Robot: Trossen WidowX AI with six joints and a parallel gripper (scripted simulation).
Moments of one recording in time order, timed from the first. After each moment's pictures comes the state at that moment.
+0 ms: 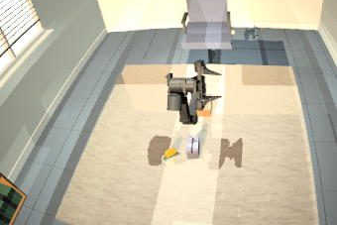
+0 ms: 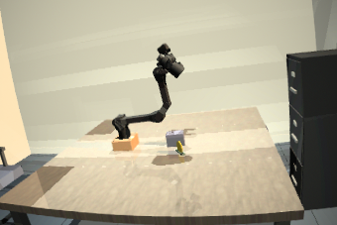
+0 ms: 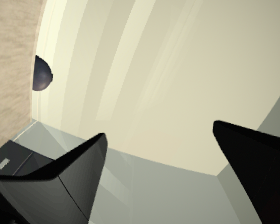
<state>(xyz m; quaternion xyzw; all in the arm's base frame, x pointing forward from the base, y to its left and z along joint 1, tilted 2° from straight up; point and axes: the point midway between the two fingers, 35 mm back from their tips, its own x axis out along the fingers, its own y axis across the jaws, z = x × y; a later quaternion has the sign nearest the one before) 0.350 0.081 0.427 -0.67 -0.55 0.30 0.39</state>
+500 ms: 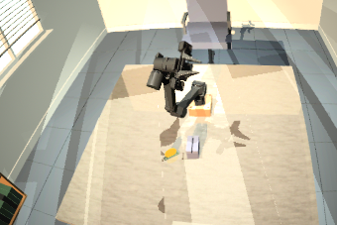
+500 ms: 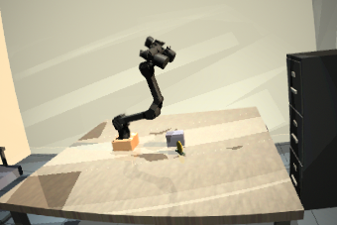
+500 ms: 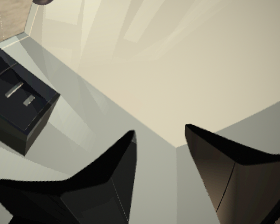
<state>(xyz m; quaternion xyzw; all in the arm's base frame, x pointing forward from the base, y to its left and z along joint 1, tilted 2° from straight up) 0.316 0.015 0.499 -0.80 -0.49 0.10 0.32</state>
